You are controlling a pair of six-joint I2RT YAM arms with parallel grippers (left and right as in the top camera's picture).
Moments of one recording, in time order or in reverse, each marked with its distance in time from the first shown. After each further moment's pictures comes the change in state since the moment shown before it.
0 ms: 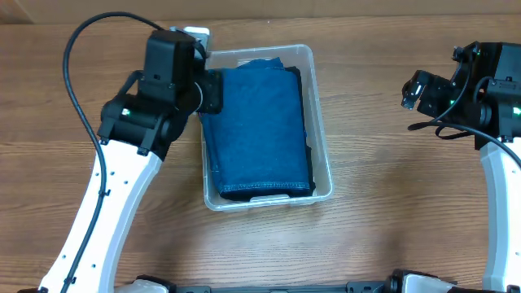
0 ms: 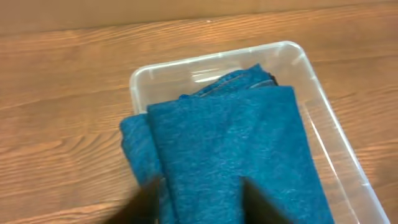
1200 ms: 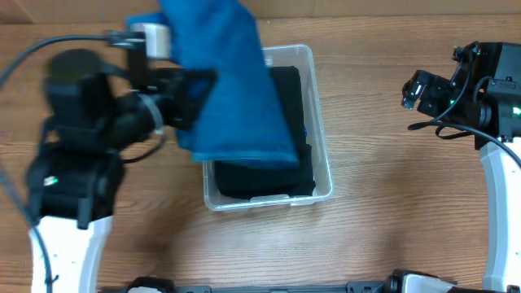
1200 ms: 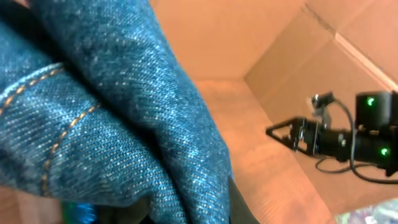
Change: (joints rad) left arm 0.145 -0.257 -0.011 0.108 0.566 -0.216; right arm 0.000 0.000 0.000 0.001 0.000 0.000
